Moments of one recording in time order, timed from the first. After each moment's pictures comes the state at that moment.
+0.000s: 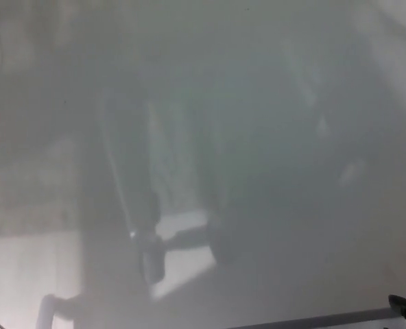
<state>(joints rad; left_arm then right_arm) -0.54 0.86 0.64 1.18 -0.19 -0.14 -0.44 -0.14 -0.32 -0.09 1.28 -0.12 -0.67 -0.02</state>
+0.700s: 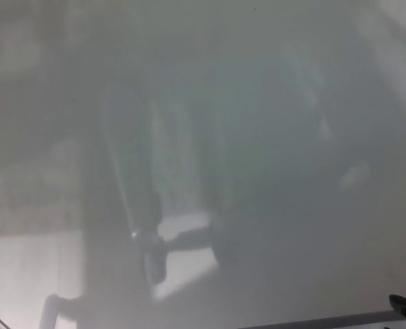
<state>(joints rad) -0.48 0.90 0.61 1.18 -0.25 -0.15 -0.62 -0.14 -0.32 -0.09 1.28 -0.12 -0.67 -0.03</state>
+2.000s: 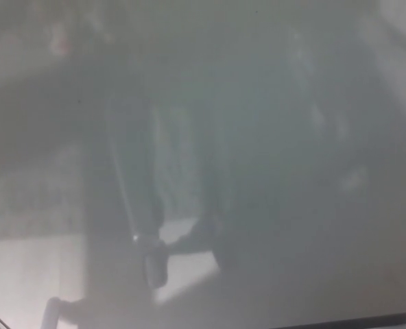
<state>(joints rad) 0.01 0.61 0.60 1.25 -0.33 -0.24 -0.56 0.05 -0.35 -0.05 1.28 -0.15 -0.68 -0.03</state>
